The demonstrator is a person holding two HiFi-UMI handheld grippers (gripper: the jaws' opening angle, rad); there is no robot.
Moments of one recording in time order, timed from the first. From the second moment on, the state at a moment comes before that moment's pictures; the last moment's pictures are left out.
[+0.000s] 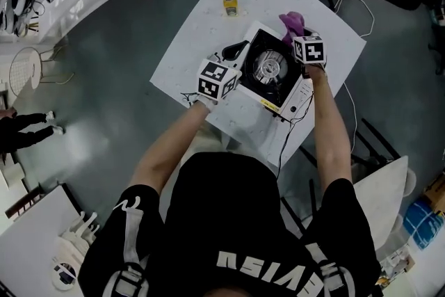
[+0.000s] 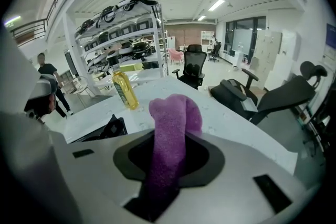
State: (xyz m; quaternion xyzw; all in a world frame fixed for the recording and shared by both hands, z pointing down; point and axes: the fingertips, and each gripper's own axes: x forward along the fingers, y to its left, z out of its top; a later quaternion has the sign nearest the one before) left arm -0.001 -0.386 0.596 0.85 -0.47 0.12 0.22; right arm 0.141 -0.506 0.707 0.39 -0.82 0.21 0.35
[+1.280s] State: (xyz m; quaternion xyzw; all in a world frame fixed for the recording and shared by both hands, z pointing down) left arm 0.097 -0.349 0.587 0.89 -0.39 0.14 0.20; right arm 0.331 -0.427 0.700 0.53 -0.74 0.27 0.30
